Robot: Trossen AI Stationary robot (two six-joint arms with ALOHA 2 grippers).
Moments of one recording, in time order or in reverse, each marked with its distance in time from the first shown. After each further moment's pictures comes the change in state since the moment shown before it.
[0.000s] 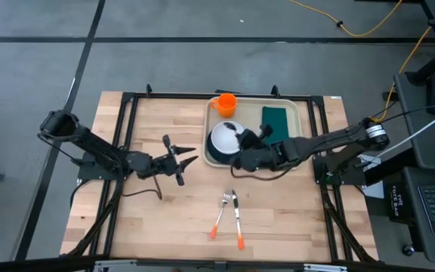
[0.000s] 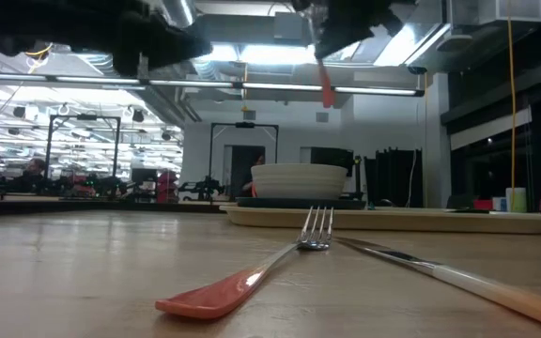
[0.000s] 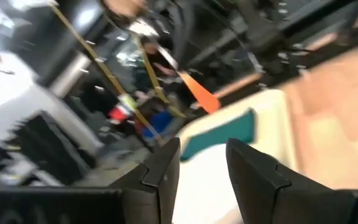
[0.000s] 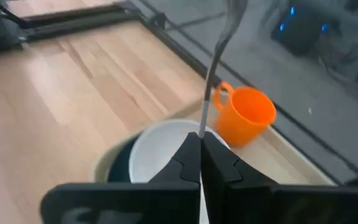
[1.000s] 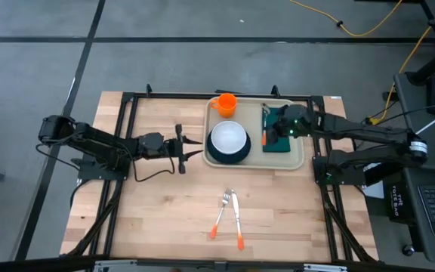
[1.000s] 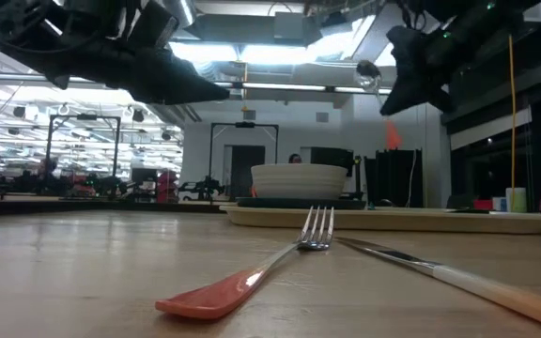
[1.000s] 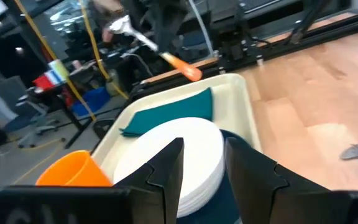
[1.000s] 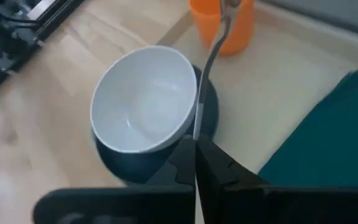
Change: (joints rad) left arm 0.355 0.000 0.000 -0.170 0.547 -0.276; right arm -0.547 -0.552 -0.554 0.155 -0.796 0.053
